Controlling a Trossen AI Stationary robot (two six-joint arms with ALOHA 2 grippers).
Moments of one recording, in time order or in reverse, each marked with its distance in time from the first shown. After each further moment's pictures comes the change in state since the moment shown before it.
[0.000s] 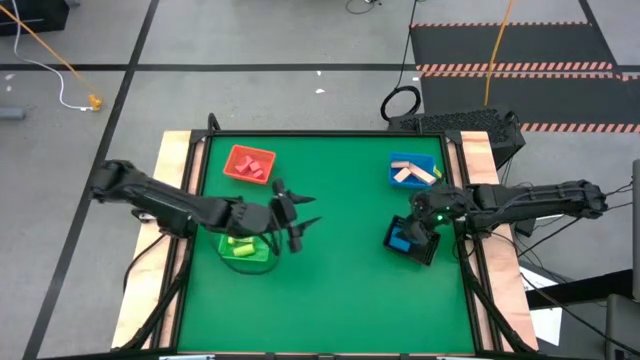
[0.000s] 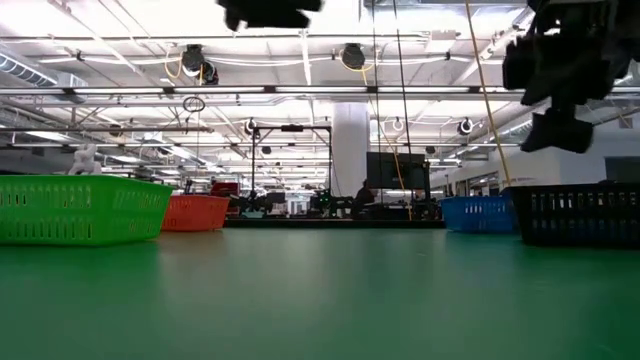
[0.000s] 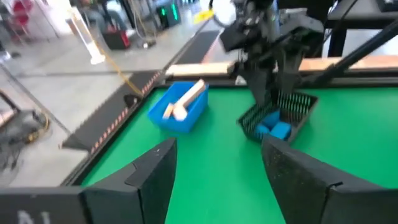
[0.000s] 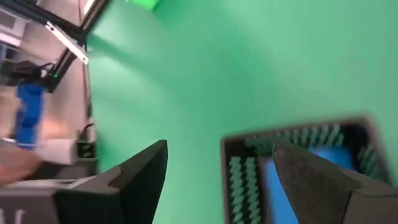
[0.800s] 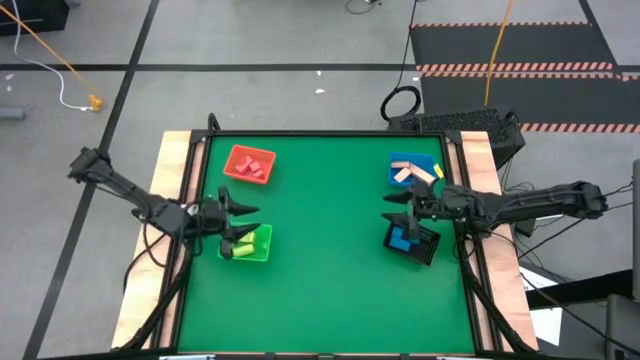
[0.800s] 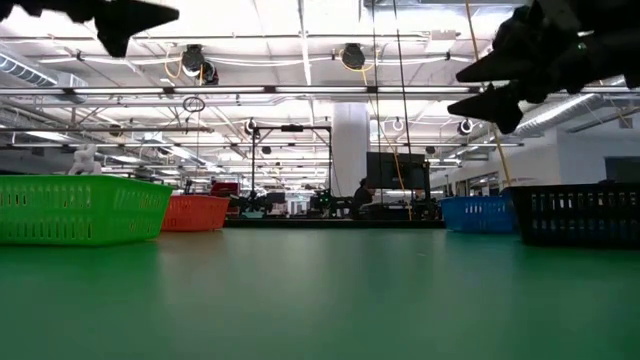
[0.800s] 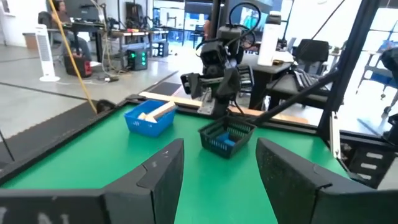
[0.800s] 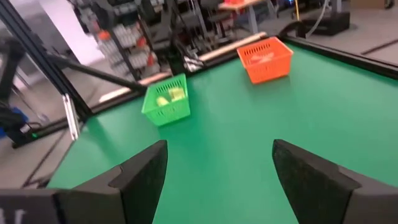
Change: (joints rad) left arm -0.270 -0.733 -0.599 0.148 -0.116 -0.158; right arm 0.000 -0.008 -0.208 0.689 0.303 -0.435
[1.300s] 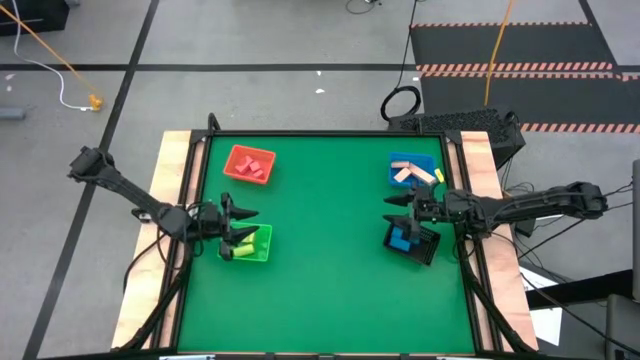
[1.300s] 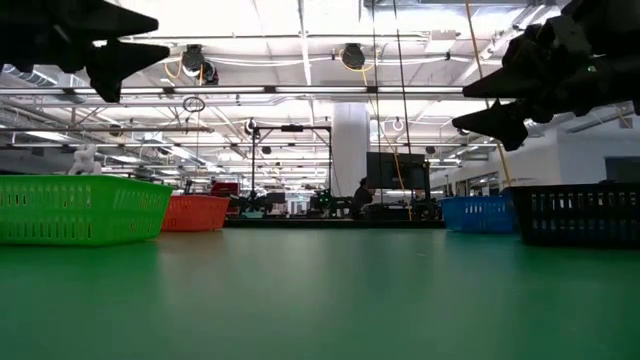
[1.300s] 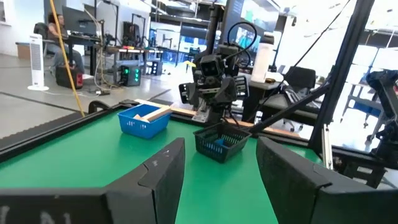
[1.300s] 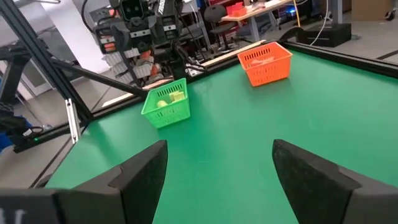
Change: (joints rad) left arm -0.009 0.029 -0.286 0.466 0.017 0.024; right arm 0.000 0.000 -0.137 0.202 0.004 -0.004
